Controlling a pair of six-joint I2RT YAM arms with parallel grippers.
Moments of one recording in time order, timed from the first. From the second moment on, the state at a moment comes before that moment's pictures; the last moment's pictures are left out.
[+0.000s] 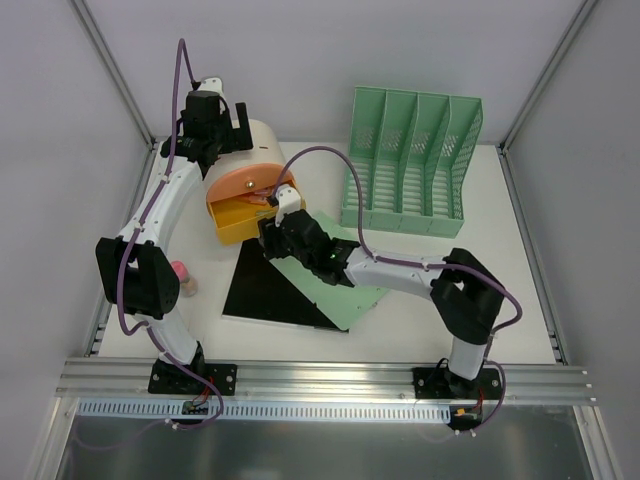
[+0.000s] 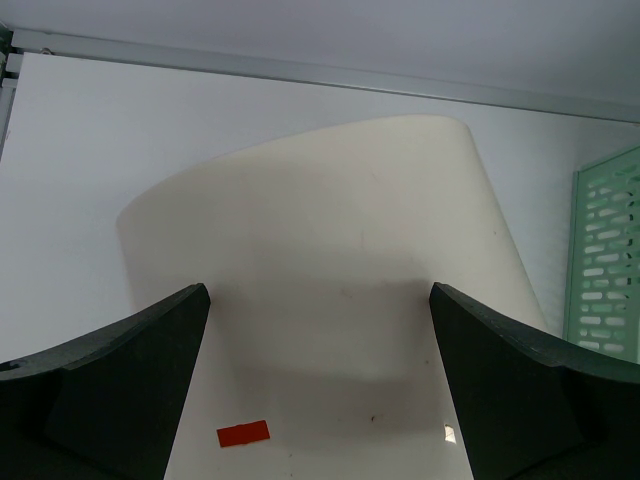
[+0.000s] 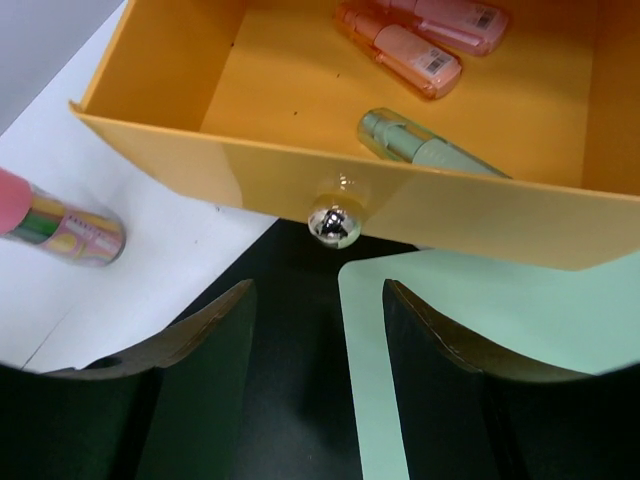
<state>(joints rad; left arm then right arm) -0.17 1.74 1.70 -0.49 -0.16 -0.20 1.06 1.81 1.26 0.13 0.27 0.31</state>
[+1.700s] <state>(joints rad) -0.17 1.74 1.69 -0.47 -0.16 -0.20 0.98 2.11 1.42 0.41 0.36 0.32</state>
